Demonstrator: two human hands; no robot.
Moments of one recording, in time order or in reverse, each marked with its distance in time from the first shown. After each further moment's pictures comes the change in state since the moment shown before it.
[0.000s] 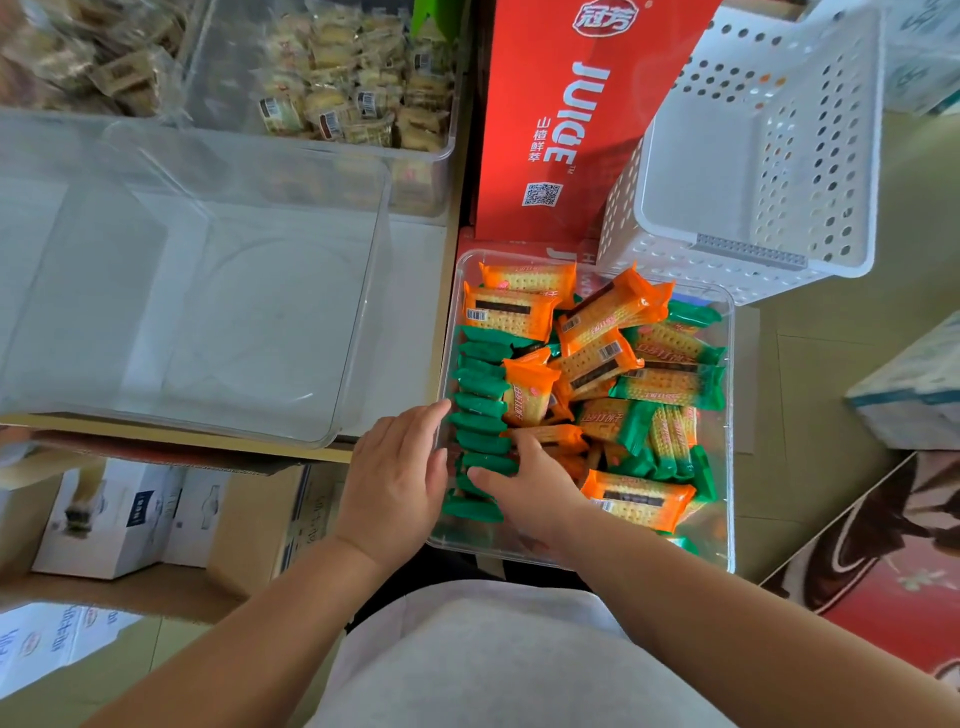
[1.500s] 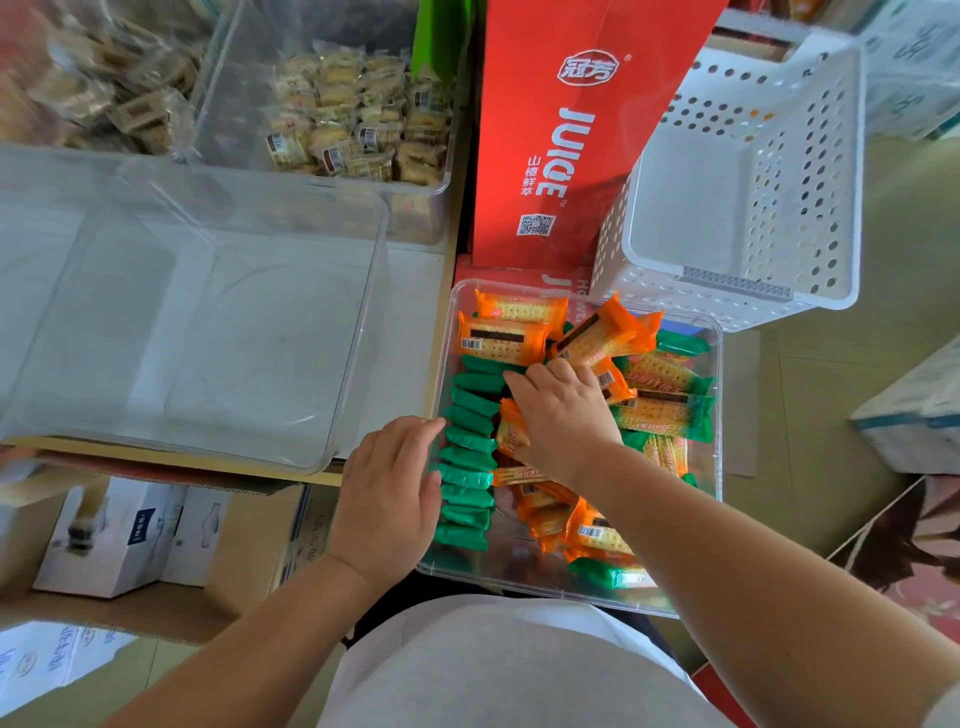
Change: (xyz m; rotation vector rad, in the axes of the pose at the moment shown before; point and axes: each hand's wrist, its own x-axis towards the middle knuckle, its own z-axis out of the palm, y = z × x) left_hand 0.010 0.010 -0.009 0.017 -0.088 -0.120; right_hand 0.040 -0.043 -0.071 -1.324 0.346 -0.594
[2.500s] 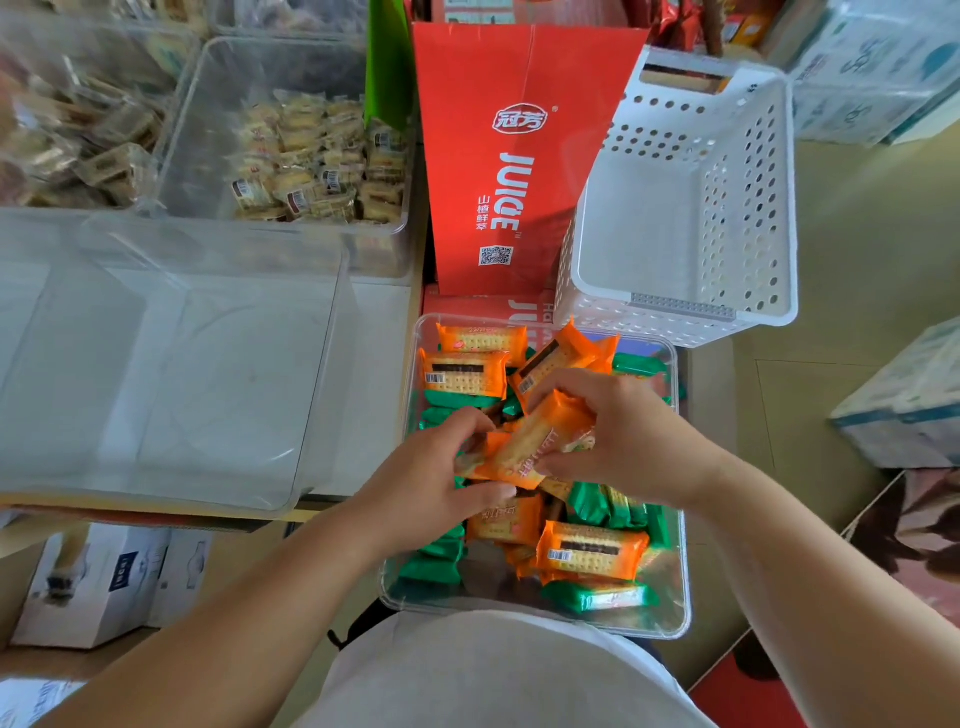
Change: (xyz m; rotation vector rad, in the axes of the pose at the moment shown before) left_hand 0.072 0.065 -0.029 -0.433 -0.489 -0.023; right_hand -0.059 0.061 -0.096 0.839 0.037 -0.053
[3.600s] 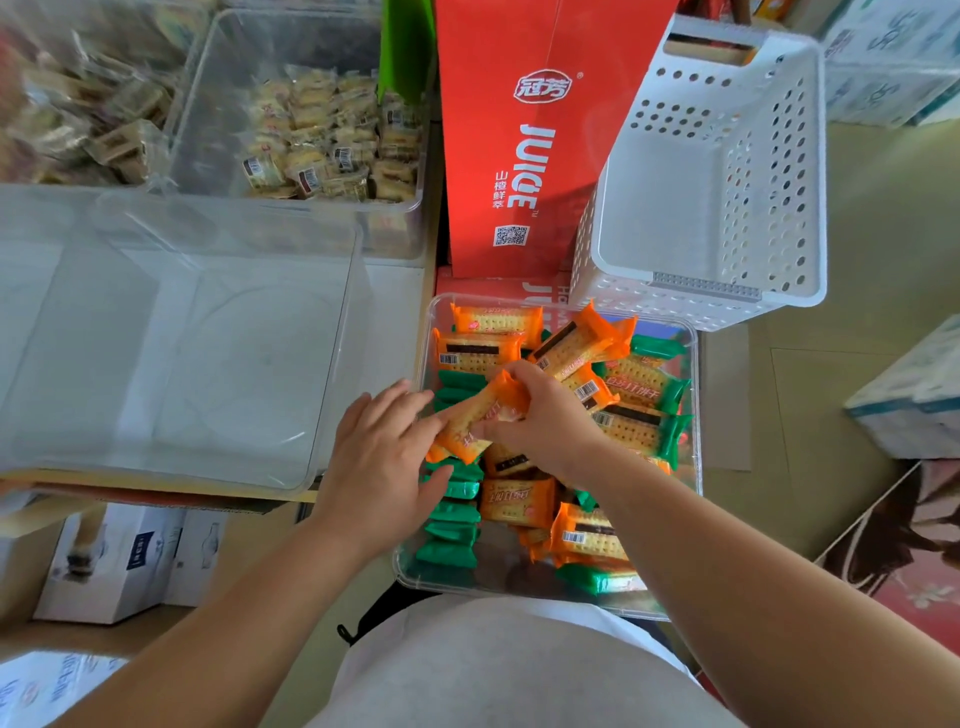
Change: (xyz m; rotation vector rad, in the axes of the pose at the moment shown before) left_hand -0.024 -0.045 -0.009 0.766 0.275 0.044; right_hand 0.051 0.017 0.088 0.207 0.063 0.316
